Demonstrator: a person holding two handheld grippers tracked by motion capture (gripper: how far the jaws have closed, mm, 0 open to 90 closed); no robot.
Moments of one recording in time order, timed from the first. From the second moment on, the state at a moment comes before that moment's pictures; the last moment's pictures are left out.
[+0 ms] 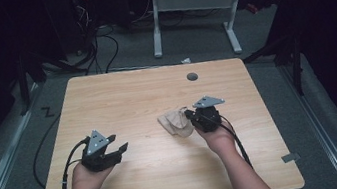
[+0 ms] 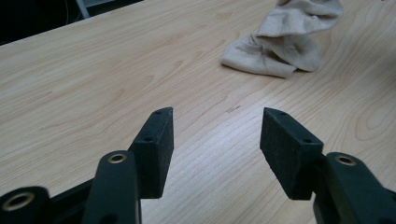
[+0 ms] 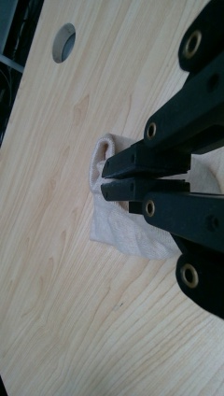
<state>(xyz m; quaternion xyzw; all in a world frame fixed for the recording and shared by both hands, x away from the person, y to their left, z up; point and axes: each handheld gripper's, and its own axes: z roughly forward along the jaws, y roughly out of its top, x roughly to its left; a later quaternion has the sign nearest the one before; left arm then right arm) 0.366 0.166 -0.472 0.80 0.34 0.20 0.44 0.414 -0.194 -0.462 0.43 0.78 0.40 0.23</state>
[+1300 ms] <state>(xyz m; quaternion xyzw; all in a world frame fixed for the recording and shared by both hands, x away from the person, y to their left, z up) 0.356 0.156 -0.478 0.81 0.34 0.19 0.43 0.345 -0.144 -0.393 0.32 0.77 0.49 0.24</state>
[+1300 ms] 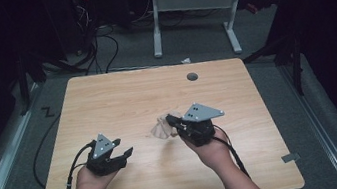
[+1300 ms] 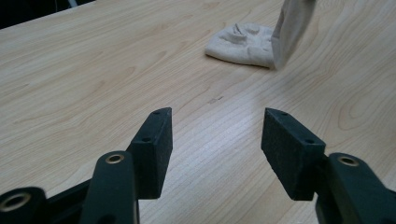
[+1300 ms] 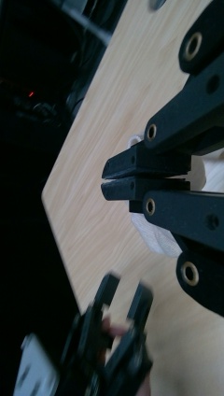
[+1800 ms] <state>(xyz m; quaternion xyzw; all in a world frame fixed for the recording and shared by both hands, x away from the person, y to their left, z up) 0.359 0.161 -0.479 0.81 0.36 0.20 0.43 0.329 -0.120 -0.425 0.29 0.82 0.46 0.18</state>
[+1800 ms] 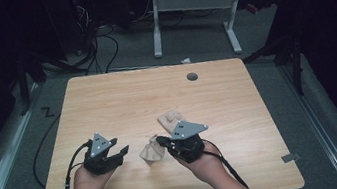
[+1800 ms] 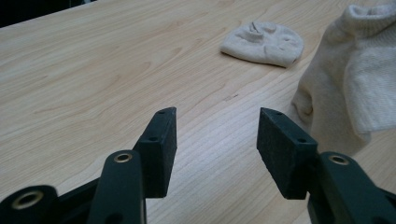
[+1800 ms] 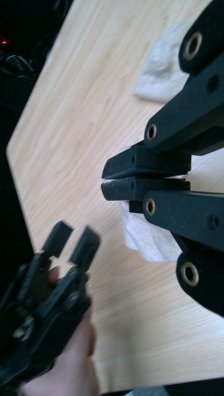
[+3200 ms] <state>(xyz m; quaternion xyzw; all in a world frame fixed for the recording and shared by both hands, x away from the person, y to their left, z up) 0.370 0.098 -0.506 0.85 0.34 0.14 0.37 0.348 -0.162 -0.478 0.36 0.84 0.38 0.16</state>
